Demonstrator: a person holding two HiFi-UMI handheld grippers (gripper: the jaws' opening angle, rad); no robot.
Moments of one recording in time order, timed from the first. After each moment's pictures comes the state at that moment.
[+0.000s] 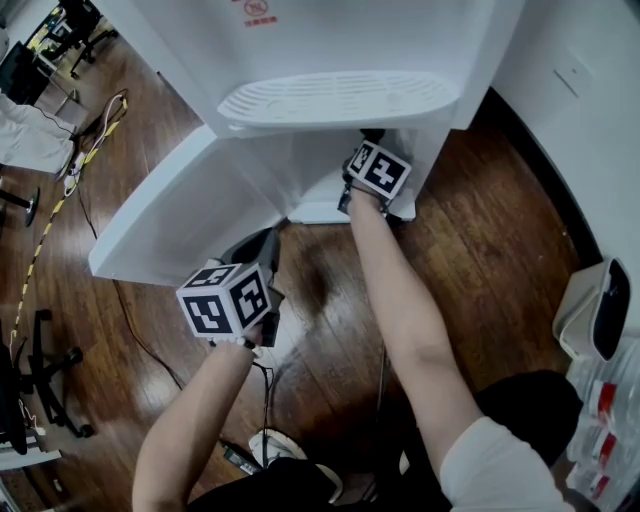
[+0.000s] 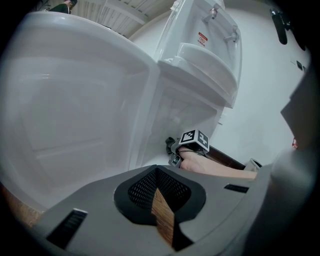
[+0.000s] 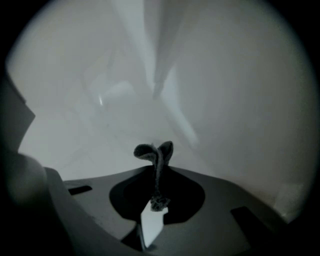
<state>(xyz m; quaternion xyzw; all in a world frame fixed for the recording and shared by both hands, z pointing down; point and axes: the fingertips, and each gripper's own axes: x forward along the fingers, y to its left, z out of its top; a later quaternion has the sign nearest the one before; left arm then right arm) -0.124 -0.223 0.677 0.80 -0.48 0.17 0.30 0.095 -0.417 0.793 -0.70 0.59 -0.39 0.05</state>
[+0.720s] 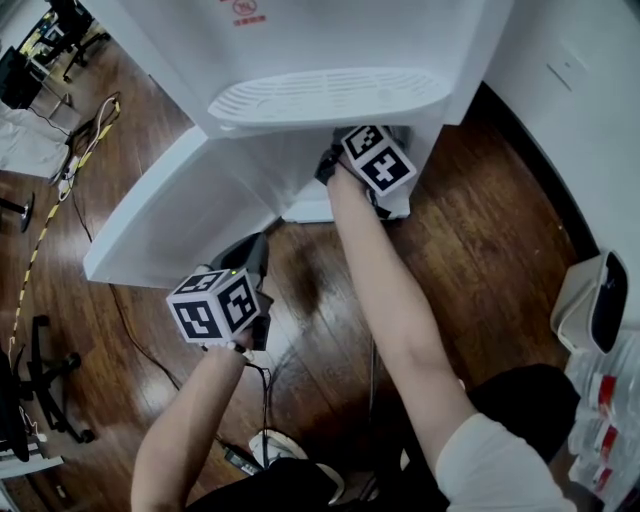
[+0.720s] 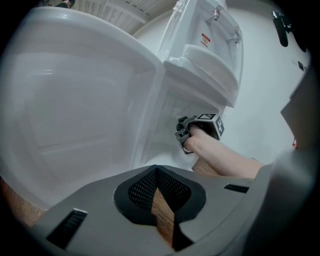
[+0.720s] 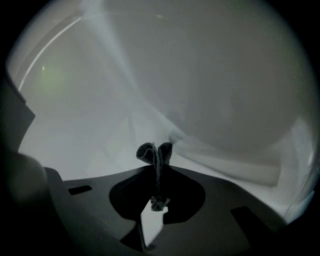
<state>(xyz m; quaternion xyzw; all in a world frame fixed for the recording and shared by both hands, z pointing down) -0.136 -0.218 0.683 0.80 -0.49 0.17 0.31 0.111 -0.422 0.672 -0.70 0.57 -0.32 0.29</state>
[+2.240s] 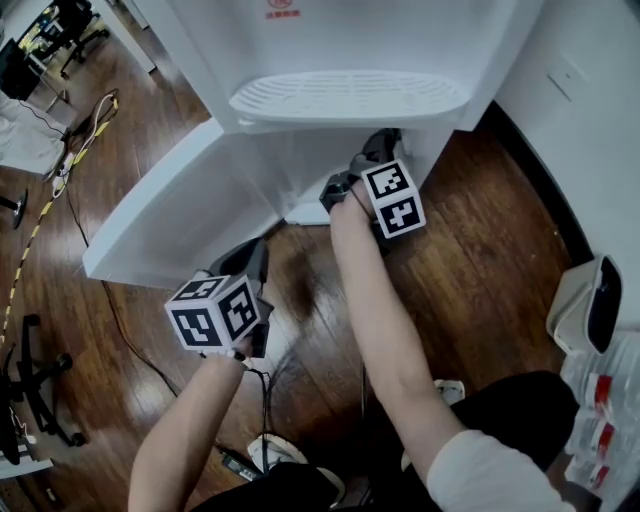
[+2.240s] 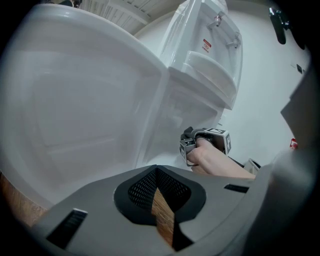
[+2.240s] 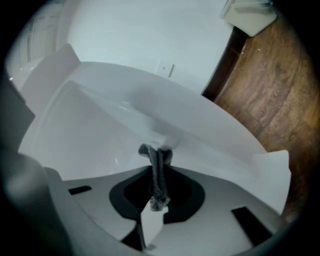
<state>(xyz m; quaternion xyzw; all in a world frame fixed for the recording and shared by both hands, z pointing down) -0.150 -0.212 0.680 0.80 -0.48 0.17 0.31 0.118 -0.364 0.708 -0.69 0.48 -0.37 0.40</state>
